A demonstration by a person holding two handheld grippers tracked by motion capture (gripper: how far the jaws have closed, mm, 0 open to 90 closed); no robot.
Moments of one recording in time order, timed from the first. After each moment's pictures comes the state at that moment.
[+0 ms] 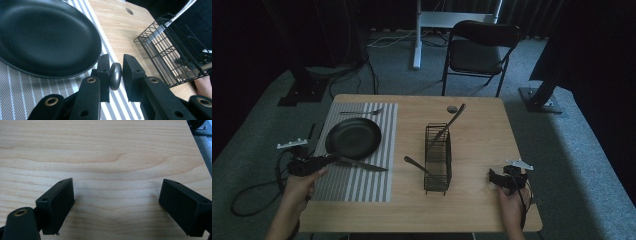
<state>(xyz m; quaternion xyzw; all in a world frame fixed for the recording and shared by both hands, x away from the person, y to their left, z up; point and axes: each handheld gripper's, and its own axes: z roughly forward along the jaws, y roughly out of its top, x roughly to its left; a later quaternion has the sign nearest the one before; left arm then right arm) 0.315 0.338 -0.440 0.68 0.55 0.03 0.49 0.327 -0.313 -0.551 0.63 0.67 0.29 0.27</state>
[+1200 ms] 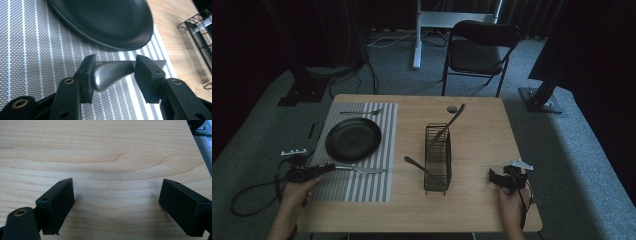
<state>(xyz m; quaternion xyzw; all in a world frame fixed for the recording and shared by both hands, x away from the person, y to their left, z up) 0.327 0.370 -0.504 0.67 0.62 0.03 0.41 0.327 -0.313 -0.551 0.63 0.67 0.29 0.27</state>
